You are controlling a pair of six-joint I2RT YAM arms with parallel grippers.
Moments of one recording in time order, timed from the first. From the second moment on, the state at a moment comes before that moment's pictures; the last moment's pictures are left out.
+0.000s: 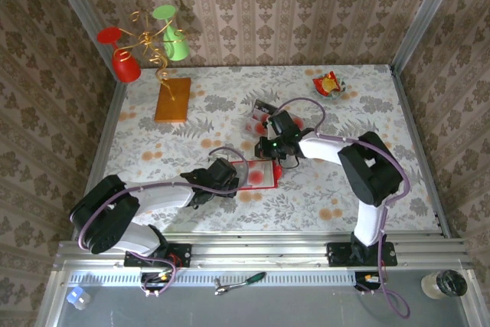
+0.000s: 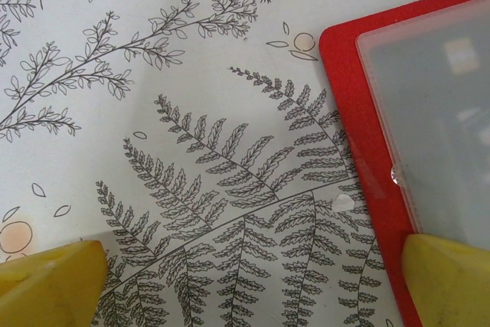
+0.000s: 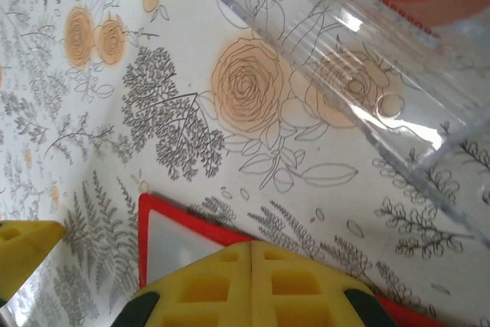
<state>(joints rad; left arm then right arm) -0.90 1.41 0.55 -0.20 -0.37 -0.51 0.55 1.88 1.10 -0.16 -0.35 0.62</state>
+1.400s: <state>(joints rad) -0.90 1.43 0.55 -0.18 -0.37 -0.51 0.60 1.96 1.19 -0.26 -0.36 0.57</state>
